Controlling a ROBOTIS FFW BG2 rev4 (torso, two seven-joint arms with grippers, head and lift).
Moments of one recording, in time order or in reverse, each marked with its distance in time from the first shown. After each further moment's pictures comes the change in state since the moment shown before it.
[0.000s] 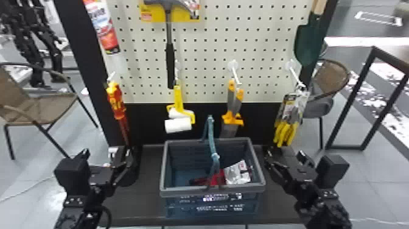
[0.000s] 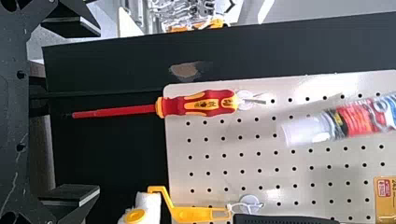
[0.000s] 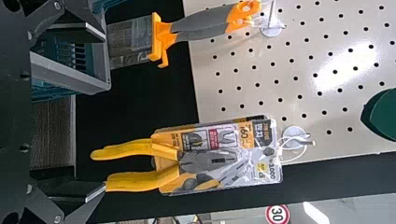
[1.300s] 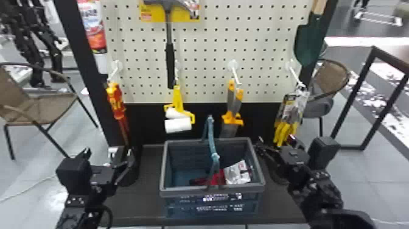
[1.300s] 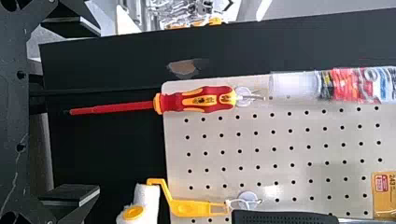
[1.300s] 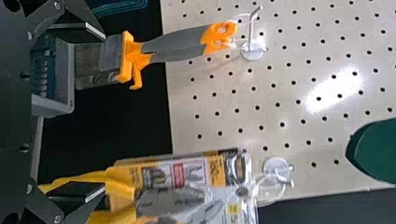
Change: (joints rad) left arm -0.004 -0.001 -0.006 0.005 -0.005 -0.007 0.000; right arm -0.102 0.021 0.002 0.042 0.025 0.026 0.089
